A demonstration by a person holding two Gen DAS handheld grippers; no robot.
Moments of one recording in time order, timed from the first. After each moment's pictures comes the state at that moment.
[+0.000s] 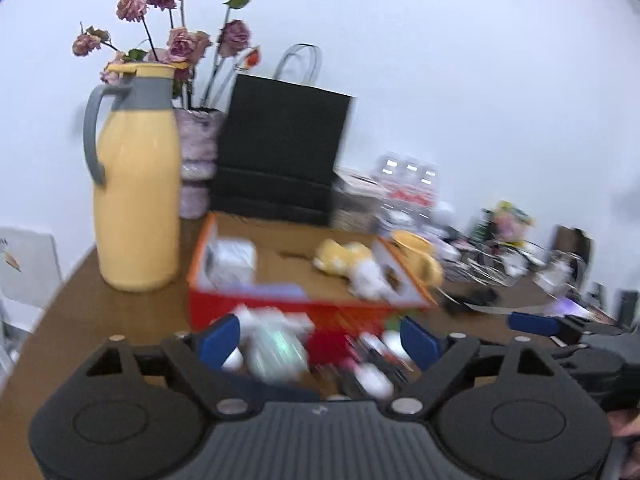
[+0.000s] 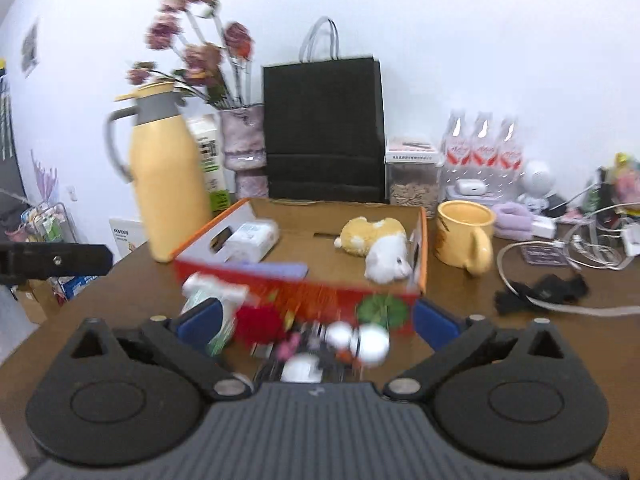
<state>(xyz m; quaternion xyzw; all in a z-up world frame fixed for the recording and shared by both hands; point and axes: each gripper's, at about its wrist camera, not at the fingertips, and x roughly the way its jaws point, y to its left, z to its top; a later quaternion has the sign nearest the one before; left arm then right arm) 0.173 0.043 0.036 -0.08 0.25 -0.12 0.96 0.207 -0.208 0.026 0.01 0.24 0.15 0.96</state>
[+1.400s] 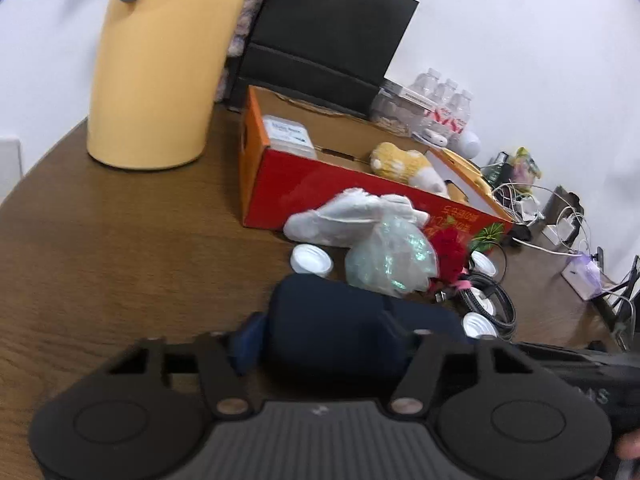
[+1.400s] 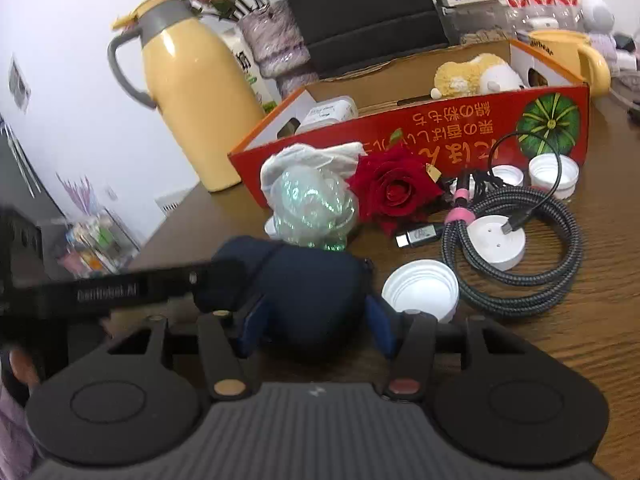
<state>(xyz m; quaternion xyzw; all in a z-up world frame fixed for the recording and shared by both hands) 0.267 0.144 -0.090 -0.12 0.35 -0.18 0.91 0.260 -0.114 -0.081 0.15 0.36 0.21 0.90</state>
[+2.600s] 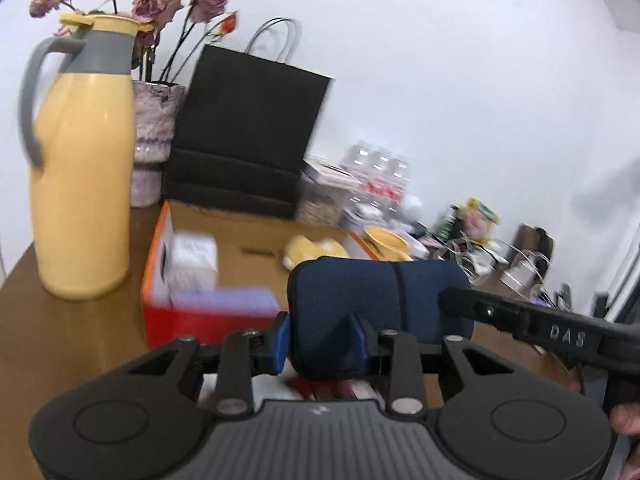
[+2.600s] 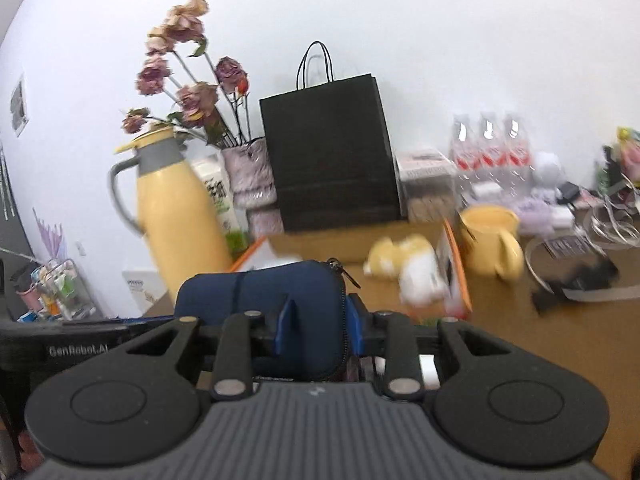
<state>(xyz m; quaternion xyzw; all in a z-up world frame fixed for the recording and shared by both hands) 0.278 0.074 0.025 -0.11 0.27 -0.20 0.94 0.270 -0.182 0.045 0.08 0.23 0.15 0.96</state>
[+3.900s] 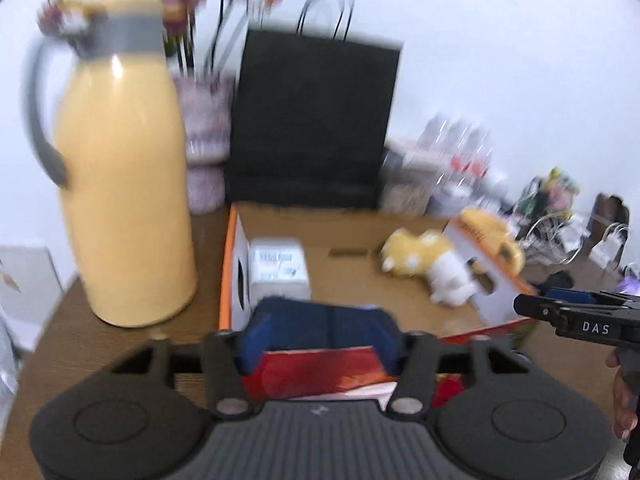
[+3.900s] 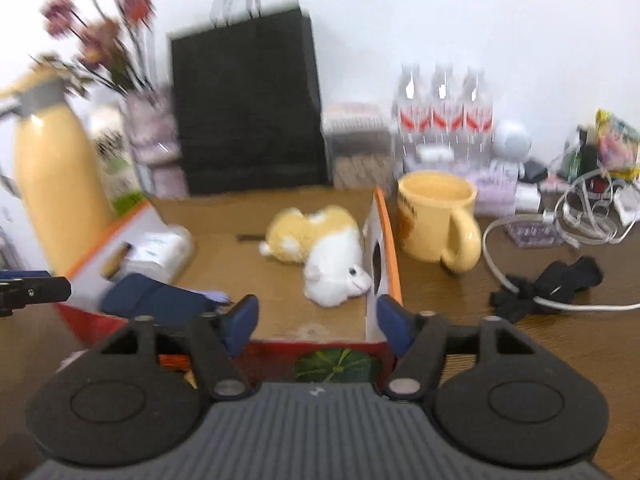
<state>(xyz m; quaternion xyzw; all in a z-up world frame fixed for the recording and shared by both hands) 0.315 0.082 0.002 -0.03 0.27 -0.10 0.96 0.339 -0.215 -0.006 0.04 0.26 0.07 0.96</state>
